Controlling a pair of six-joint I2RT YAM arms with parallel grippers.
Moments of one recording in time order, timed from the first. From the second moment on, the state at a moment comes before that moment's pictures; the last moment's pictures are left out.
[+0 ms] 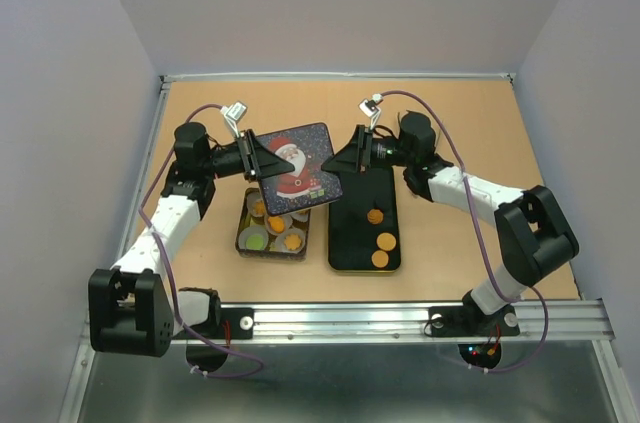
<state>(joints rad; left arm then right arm) -0.12 1.18 0.75 0.21 1.11 -0.91 0.51 1.60 0.95 0.59 -0.91 0.93</state>
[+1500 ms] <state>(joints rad) -0.07 1.23 0.72 0.04 1.03 -0.66 0.43 1.60 0.92 0.60 -0.89 1.07</state>
